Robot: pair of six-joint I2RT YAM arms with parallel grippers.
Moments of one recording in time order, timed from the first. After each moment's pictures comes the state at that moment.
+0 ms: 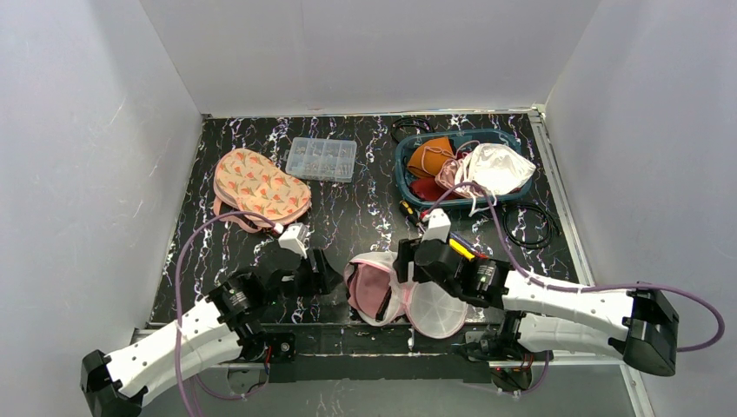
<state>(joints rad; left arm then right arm) -0.90 0.58 0.40 -0.46 -0.15 -0.83 1.22 1.00 0.61 -0.33 0.50 0.74</state>
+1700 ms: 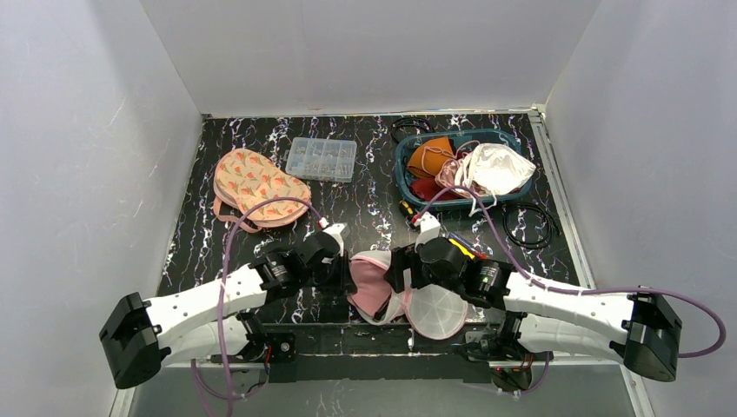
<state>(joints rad) -0.97 1.02 0.60 -0.44 0.06 -0.79 1.13 0.97 0.56 -0.22 0.22 0.62</state>
